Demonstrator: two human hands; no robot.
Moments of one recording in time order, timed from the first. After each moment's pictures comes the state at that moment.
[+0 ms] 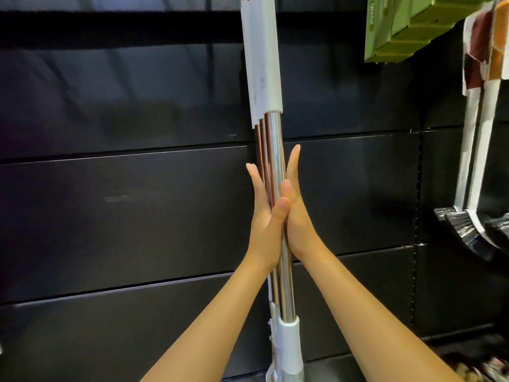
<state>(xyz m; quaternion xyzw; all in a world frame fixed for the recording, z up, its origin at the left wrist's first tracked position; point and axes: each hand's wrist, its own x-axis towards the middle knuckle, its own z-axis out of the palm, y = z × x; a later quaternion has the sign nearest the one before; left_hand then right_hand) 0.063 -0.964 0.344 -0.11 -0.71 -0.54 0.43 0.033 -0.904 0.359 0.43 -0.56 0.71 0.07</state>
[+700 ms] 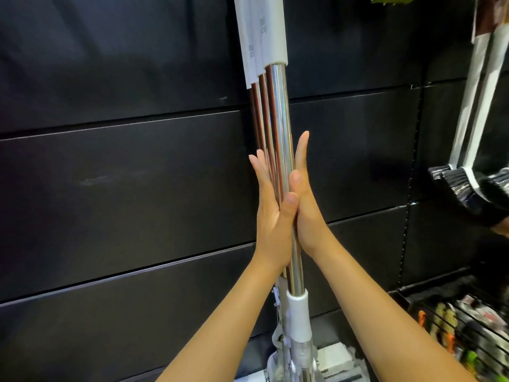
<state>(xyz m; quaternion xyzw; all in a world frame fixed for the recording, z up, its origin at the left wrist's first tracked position) 0.066 -0.974 0.316 -0.18 -0.71 -0.52 0.44 0.061 -0.915 0.342 0.44 -0.52 0.73 0.08</state>
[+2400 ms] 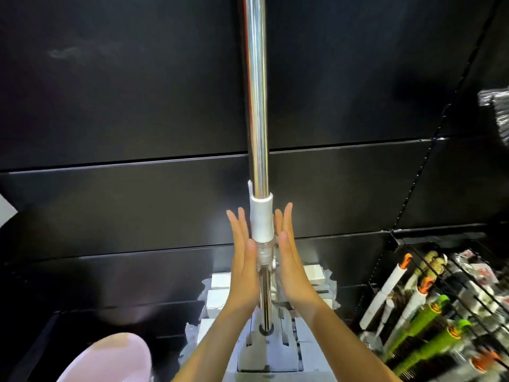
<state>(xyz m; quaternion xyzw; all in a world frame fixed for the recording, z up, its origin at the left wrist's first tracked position) 0.115 -0.924 0.088 0.11 -0.69 -0.63 0.33 0.073 -0.849 0.105 0.33 -0.63 0.68 -0.17</state>
